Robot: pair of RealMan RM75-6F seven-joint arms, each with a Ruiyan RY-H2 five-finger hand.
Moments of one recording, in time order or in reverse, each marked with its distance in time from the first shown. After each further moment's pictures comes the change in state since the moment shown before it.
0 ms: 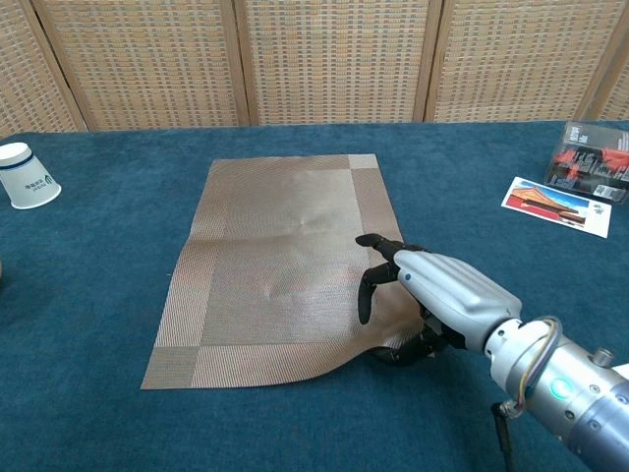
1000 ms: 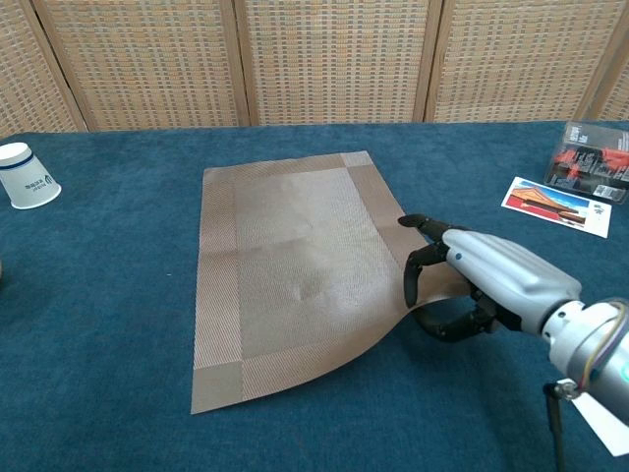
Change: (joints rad) left arm 0.001 -0.012 0.006 0.002 0.011 0.002 0.022; right arm -0.045 0.126 -0.007 -0.117 0.007 0.051 -0.034
